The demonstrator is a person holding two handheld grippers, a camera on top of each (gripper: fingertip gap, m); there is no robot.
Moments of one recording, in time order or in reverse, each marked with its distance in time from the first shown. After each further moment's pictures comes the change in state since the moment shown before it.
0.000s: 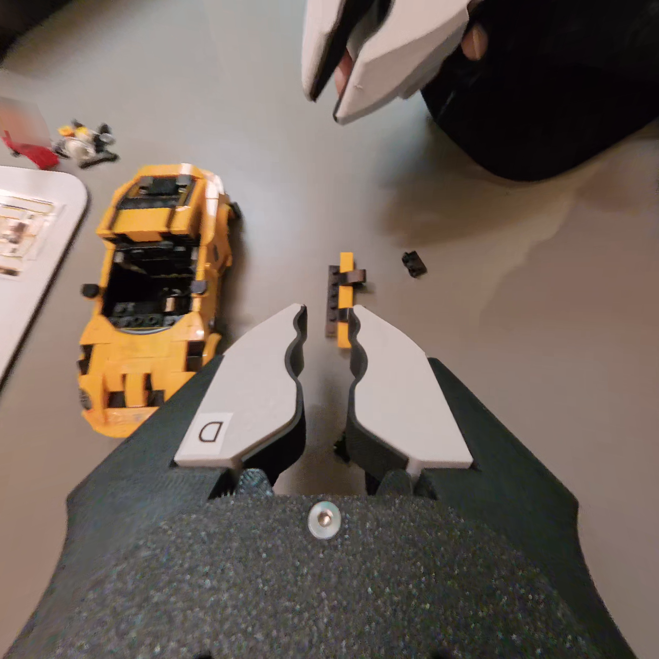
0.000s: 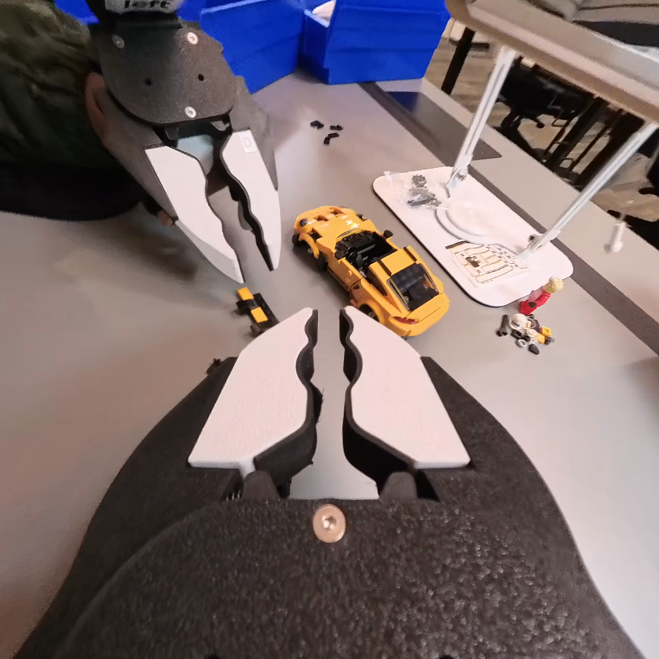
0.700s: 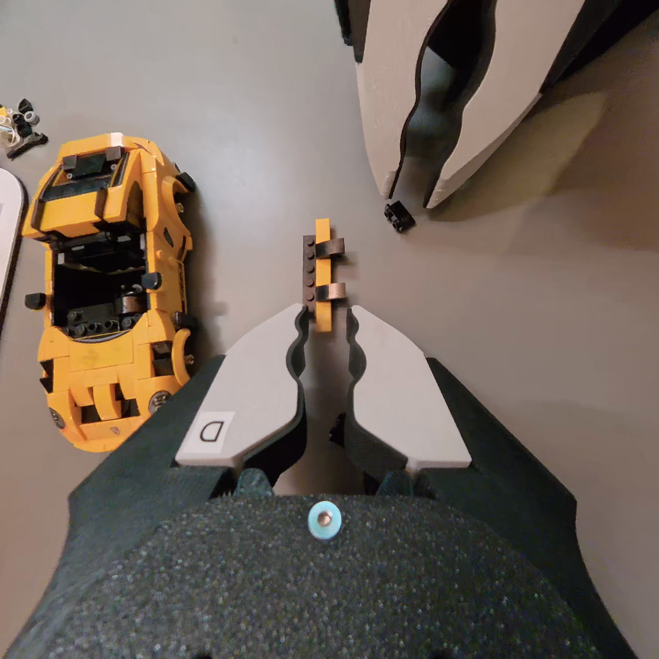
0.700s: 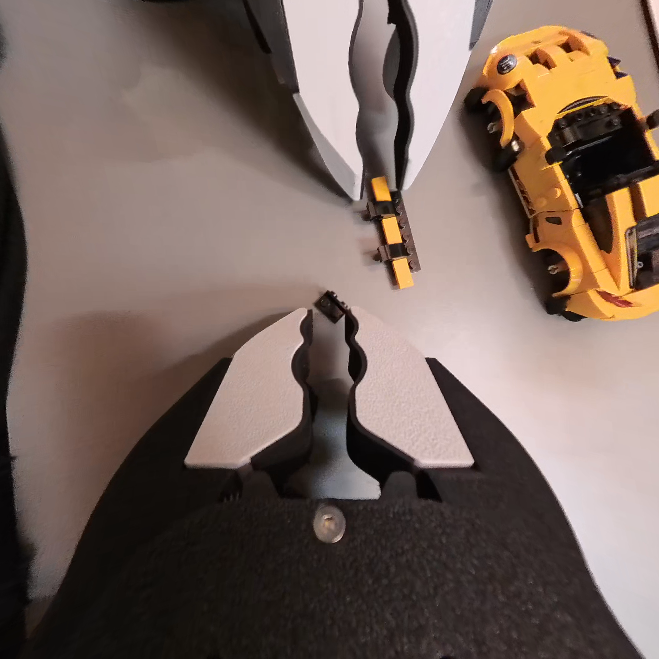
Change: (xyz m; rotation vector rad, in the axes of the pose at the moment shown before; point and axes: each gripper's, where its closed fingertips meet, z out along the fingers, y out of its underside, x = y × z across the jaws) left arm 0.010 0.022 0.008 -0.122 0.041 0.127; right arm -0.076 0.055 0.016 -0.454 -0.272 -0.107
